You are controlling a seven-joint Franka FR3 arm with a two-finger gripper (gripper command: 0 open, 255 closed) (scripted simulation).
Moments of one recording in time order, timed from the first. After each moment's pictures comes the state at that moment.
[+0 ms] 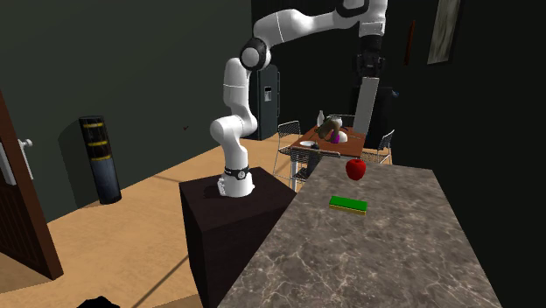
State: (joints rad) arm 0.38 0.12 0.52 -1.24 -0.19 1.34 0.98
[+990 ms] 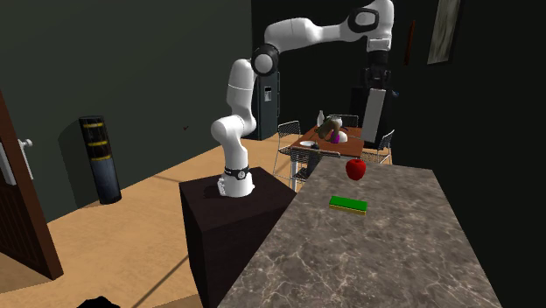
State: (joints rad) arm 0.49 0.25 0.57 -1.22 -0.26 1.40 1.13
